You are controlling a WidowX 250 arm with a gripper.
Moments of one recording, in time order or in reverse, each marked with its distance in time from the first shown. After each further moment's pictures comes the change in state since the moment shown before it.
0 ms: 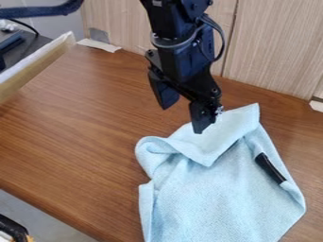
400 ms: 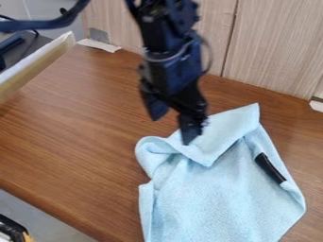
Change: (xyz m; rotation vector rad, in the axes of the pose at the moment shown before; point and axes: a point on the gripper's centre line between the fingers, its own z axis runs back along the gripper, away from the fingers) arm -0.020 0.013 -0.013 -0.009 0.047 0.028
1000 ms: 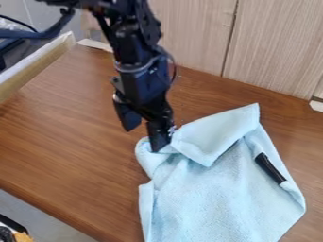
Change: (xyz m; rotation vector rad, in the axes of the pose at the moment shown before) arm -0.023 0.032 -0.027 -0.030 0.119 0.024
